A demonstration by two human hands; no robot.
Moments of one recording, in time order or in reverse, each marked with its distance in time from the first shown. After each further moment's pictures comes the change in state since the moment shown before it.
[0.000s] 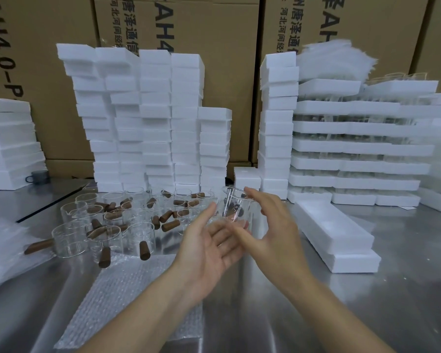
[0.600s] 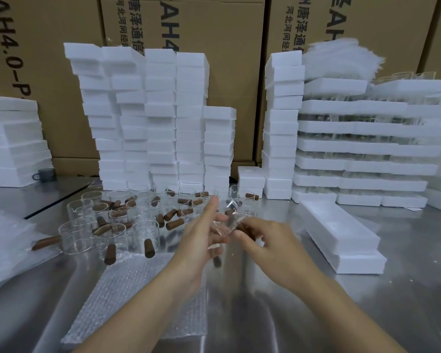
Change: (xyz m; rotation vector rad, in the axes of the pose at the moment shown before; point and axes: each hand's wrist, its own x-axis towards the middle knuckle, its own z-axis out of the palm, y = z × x) left_hand 0.009 0.006 -0.015 0.457 0.211 0.258; right_hand 0.002 0.003 -0.005 -0.247 -0.349 0.089
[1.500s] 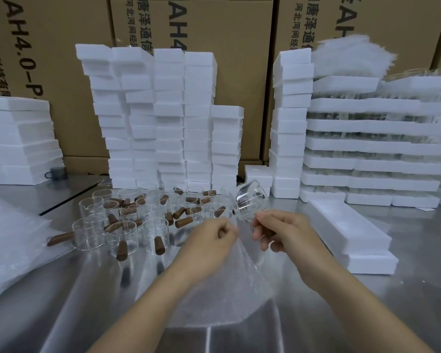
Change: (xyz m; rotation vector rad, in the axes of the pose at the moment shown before) left_hand 0.006 0.000 -0.019 0.817 -0.135 0.242; right_hand 0.003 -0.015 -0.017 0.805 -0.035 0.315
